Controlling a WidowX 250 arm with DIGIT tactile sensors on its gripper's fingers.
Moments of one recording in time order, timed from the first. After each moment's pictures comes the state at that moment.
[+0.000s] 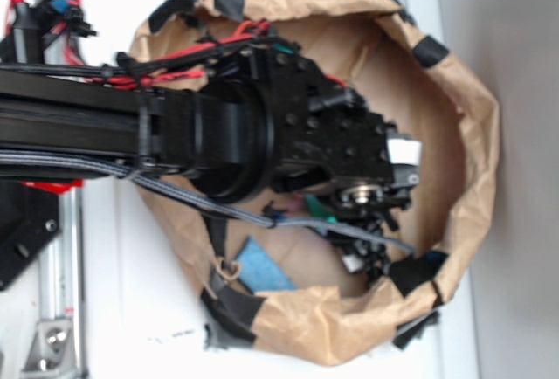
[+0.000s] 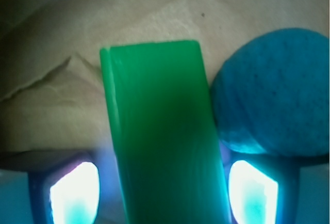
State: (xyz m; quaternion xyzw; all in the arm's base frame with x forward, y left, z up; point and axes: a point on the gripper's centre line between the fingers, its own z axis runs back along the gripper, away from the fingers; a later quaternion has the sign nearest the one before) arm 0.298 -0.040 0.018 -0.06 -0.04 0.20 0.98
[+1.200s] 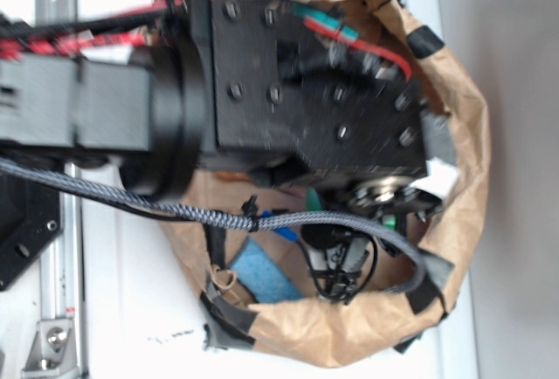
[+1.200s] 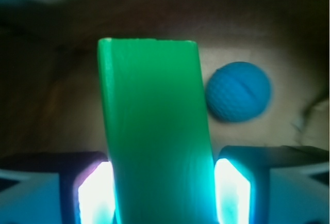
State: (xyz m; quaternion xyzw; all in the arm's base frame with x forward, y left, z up) arm 0.277 -0.037 0.119 -0.05 -0.02 -0.08 0.99
